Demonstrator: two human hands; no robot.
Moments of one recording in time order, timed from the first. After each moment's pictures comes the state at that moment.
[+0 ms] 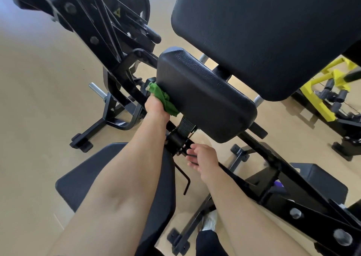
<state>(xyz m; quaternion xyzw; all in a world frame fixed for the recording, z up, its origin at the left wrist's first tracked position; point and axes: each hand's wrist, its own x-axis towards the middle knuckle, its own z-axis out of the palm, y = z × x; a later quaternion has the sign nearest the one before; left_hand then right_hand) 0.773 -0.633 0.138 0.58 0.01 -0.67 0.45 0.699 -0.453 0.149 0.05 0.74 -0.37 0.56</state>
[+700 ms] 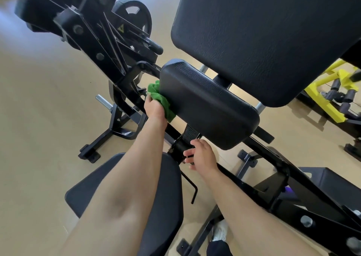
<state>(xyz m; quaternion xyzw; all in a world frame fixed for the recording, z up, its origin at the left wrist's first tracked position) 0.786 -0.660 0.130 0.57 -0.14 -0.64 0.49 0.710 -0.469 0.155 -0.09 0.74 -0.38 0.55</state>
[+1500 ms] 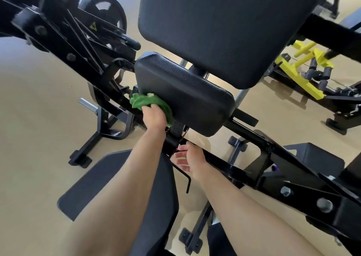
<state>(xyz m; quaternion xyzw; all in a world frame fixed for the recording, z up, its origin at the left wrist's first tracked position) 0.757 -0.582 0.175 0.69 -0.30 -0.57 0.33 0.705 -0.445 0.151 0.04 0.73 -0.35 0.59</state>
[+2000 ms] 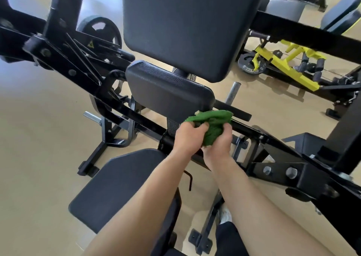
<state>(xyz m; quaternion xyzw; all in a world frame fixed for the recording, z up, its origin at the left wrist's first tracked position) 0.723 -0.453 0.245 0.55 -0.56 -0.61 0.12 0.657 -0.403 0.217 0.15 0.51 -0.72 0.45</state>
